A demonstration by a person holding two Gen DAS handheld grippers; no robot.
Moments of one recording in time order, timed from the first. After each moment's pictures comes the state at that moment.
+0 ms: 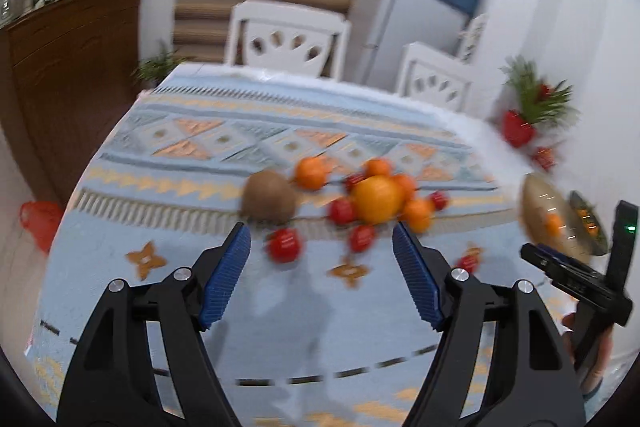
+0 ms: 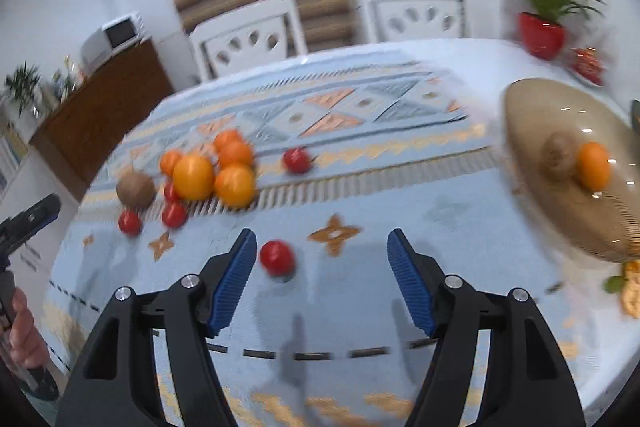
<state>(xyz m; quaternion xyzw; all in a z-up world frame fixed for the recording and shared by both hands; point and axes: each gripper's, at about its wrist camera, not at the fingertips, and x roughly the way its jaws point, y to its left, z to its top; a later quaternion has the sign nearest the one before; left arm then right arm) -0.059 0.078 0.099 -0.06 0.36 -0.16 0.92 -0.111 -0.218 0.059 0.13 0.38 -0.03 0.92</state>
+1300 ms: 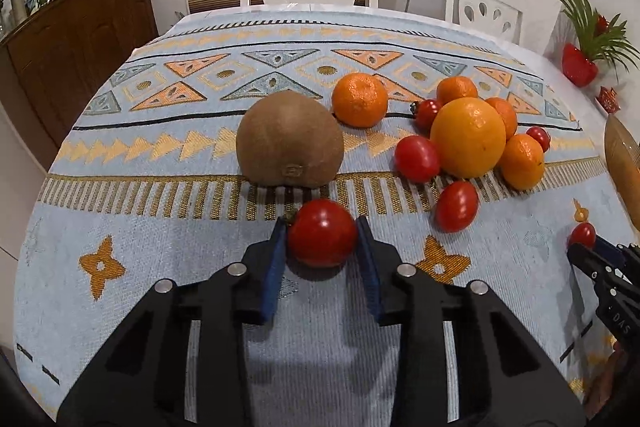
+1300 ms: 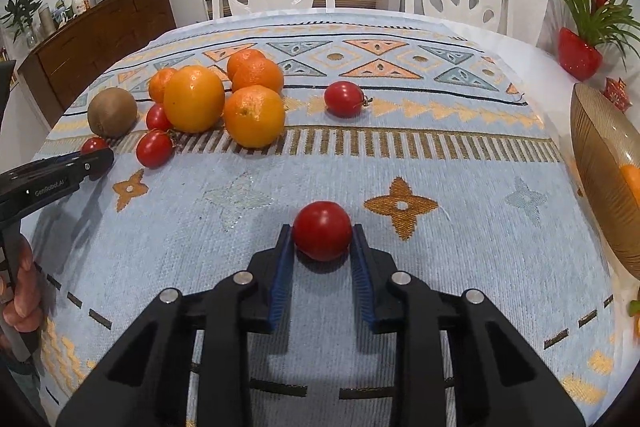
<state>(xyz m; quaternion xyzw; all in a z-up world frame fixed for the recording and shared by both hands) 0.003 0.042 0.016 0.03 0.43 -0.10 0.90 -0.072 -0.167 0.001 0.04 0.43 -0.02 0.90</state>
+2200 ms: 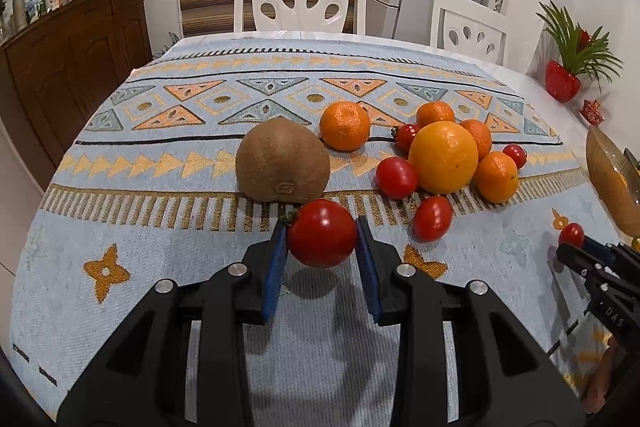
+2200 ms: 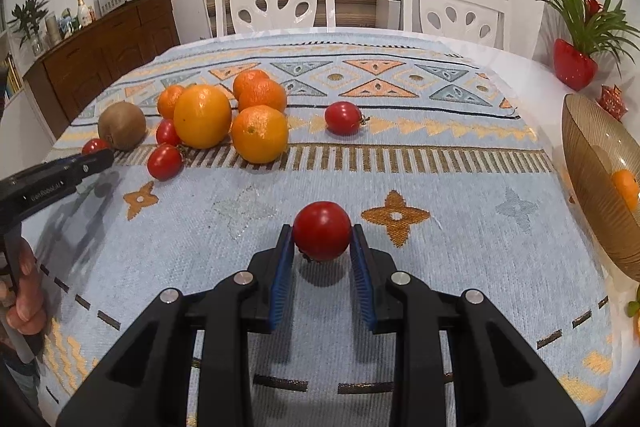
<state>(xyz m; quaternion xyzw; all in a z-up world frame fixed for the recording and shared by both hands) -0.012 0.045 0.027 0.02 0.39 -0.12 0.91 -0.084 -0.168 0.010 0.04 0.40 -0.02 0.92</state>
